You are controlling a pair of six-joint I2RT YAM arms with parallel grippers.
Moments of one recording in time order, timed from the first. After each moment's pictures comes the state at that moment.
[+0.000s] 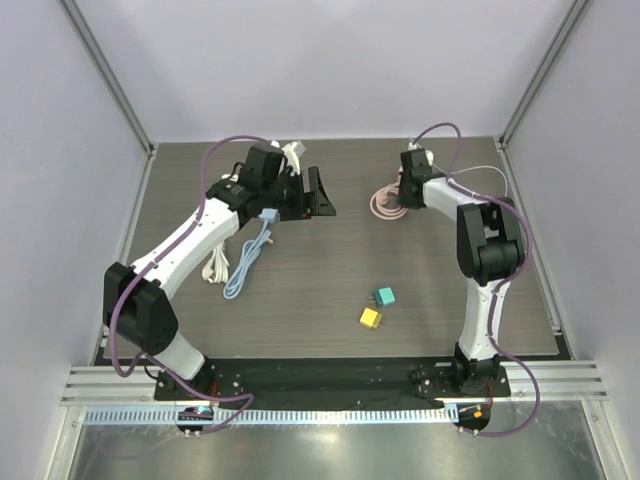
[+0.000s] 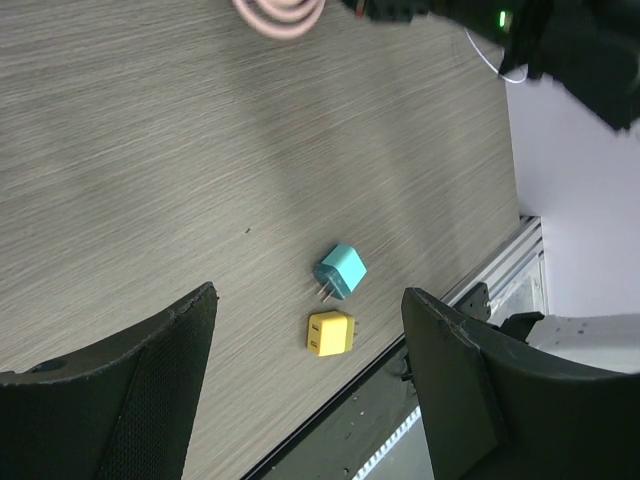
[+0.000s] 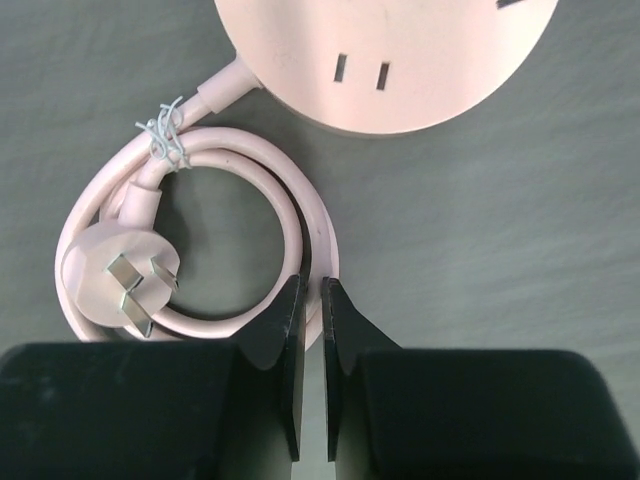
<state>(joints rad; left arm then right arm) -0.52 1.58 1.42 -0.51 0.38 -0.58 0.19 2.10 1.50 -0.32 0.22 0.31</state>
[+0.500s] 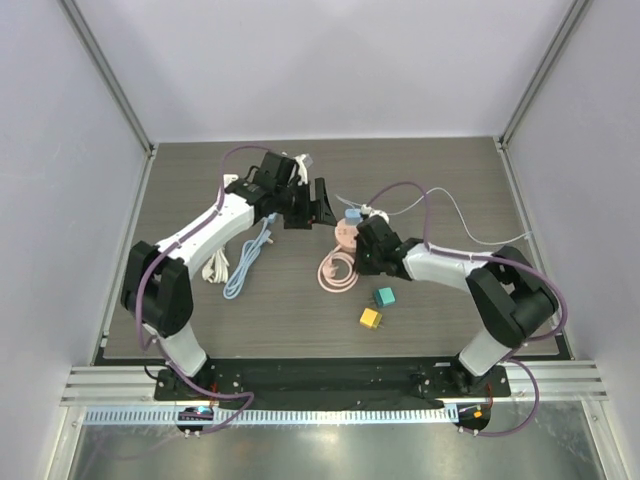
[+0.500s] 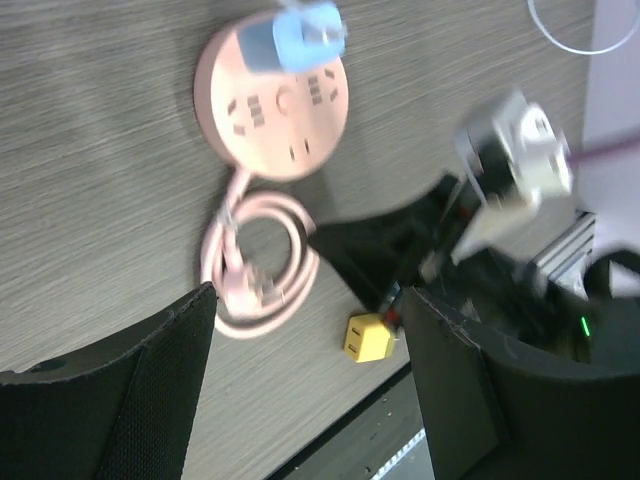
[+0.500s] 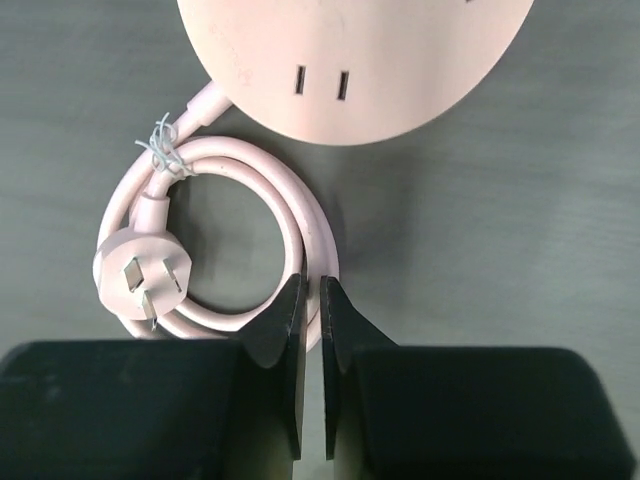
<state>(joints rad) -0.52 1.71 1.42 -0.52 0.37 -0.56 0.62 1.63 0.85 -0.13 0.09 0.55</state>
